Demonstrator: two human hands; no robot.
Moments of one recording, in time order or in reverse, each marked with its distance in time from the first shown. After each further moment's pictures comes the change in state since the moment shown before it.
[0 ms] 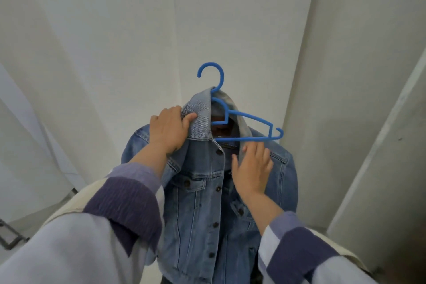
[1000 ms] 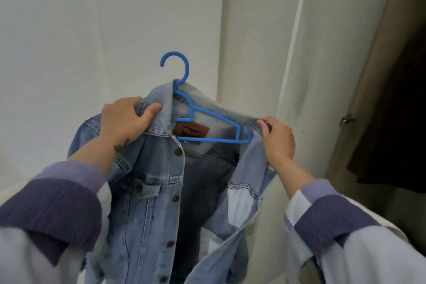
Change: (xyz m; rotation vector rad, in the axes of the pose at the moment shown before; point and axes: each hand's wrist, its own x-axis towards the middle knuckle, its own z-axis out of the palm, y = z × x) left_hand 0.001 0.078 -0.058 -0.289 0.214 0.287; right_hand 0.066 0.106 -0.210 0.158 0.194 0.134
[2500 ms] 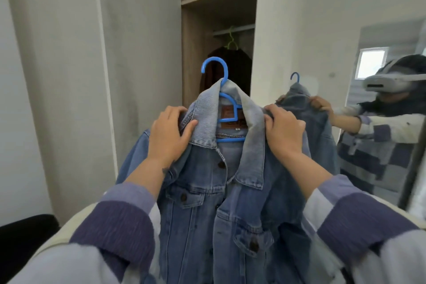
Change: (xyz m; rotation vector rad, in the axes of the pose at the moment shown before) left_hand -0.046 0.417 0.063 -0.826 -0.053 0.508; right_hand -0.042 0.067 -0.375 -0.785 0.528 0.058
